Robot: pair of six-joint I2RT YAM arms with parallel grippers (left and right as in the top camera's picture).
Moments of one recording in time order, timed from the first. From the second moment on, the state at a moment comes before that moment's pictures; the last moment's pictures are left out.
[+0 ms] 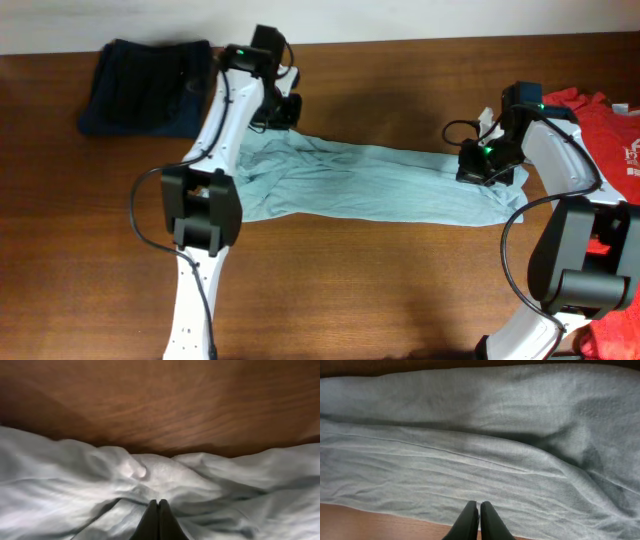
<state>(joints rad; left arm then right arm) -0.28 2.57 2.45 -1.29 0.18 -0.05 -0.17 1.92 1.42 -1.00 -0.29 0.07</state>
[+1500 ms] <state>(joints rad) -0.24 2.65 2.63 -1.51 0.07 -0.13 -0.17 1.92 1.39 -0.97 -0.26 0.06</state>
